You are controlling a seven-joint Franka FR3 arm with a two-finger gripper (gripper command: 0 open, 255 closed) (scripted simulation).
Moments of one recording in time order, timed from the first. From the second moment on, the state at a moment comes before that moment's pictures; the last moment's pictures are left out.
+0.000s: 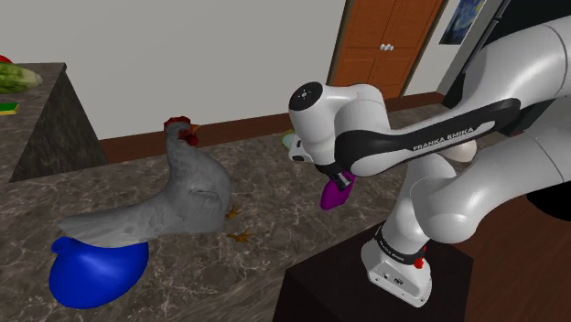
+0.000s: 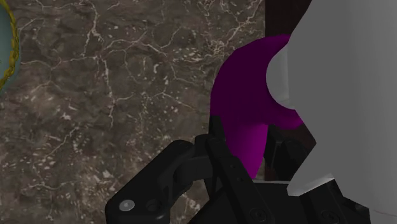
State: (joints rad) arm 0.43 -0.65 0.16 -2.76 -0.24 1.67 -0.61
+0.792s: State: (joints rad) arm 0.43 -0.71 0.15 -2.64 -0.24 1.50 -0.66
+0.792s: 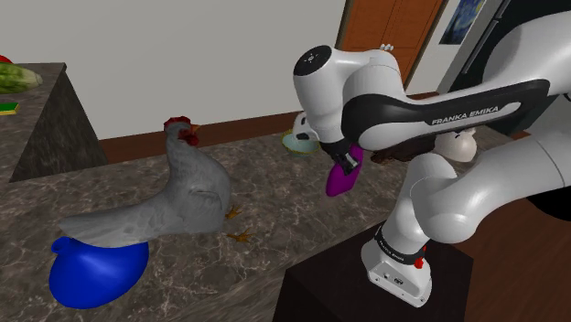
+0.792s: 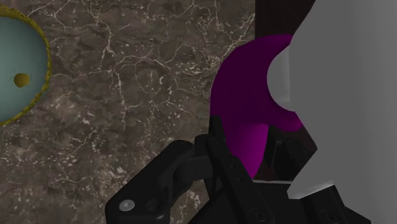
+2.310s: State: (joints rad) arm 0.29 -0.41 -0.05 -2.32 -0.46 1.57 -0.89
